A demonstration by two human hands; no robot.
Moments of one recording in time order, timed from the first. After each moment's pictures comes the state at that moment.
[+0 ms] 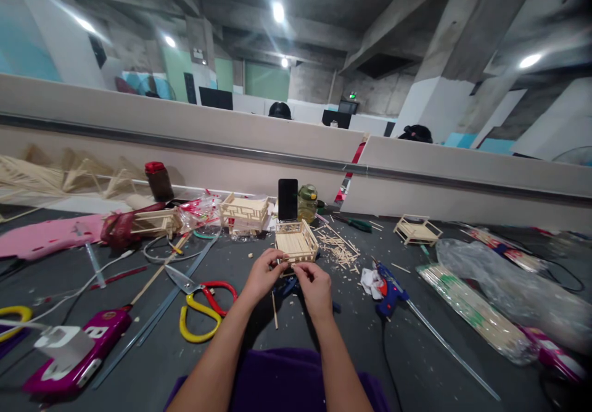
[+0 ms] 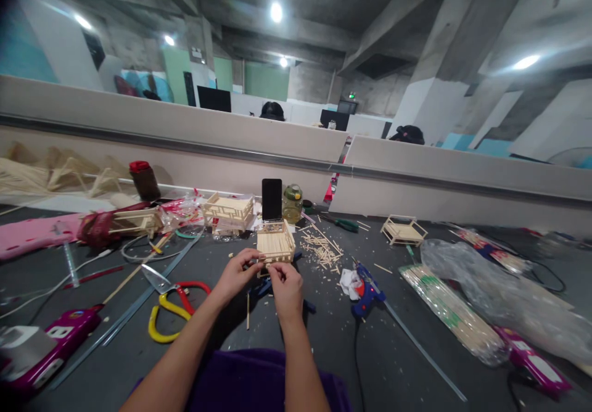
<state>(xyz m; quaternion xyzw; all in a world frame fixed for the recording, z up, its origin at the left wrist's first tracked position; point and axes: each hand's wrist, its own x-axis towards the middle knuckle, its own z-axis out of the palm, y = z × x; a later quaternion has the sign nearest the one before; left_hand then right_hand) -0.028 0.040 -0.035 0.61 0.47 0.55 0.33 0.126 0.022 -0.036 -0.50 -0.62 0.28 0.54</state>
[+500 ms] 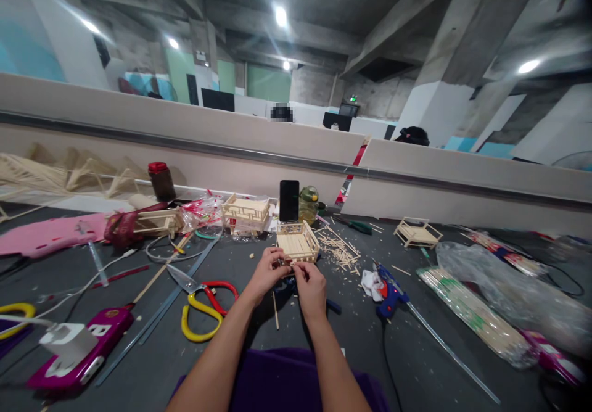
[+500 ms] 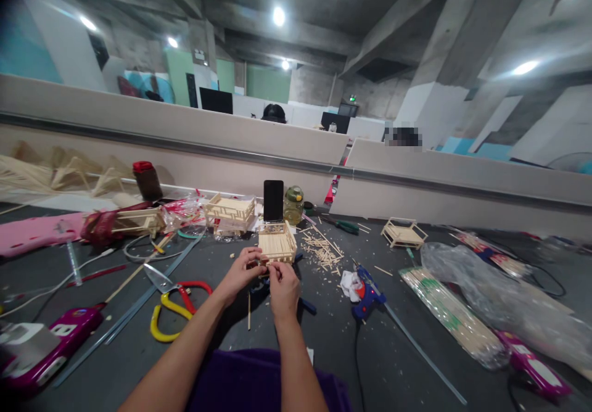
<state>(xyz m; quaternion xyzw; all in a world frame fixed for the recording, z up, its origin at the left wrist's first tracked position) -0.025 0.040 -0.036 0.54 0.48 0.55 0.41 0.114 0.026 -0.045 -0.51 -0.63 0.23 0.53</state>
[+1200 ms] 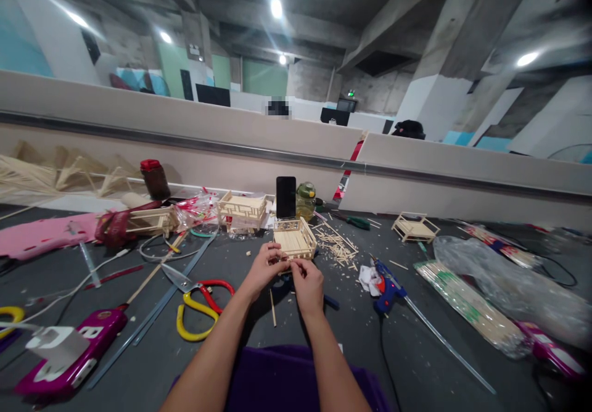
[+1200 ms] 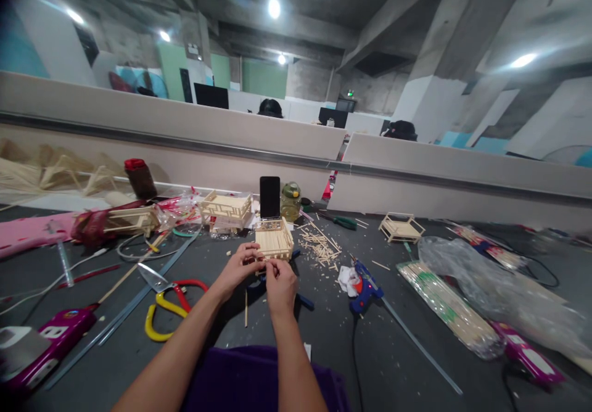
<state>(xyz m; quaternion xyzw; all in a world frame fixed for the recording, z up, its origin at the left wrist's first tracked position) -0.027 0.047 -0.038 0.55 0.48 0.54 0.42 0.113 0.029 -0.048 -0.53 -0.62 0.22 0.53</state>
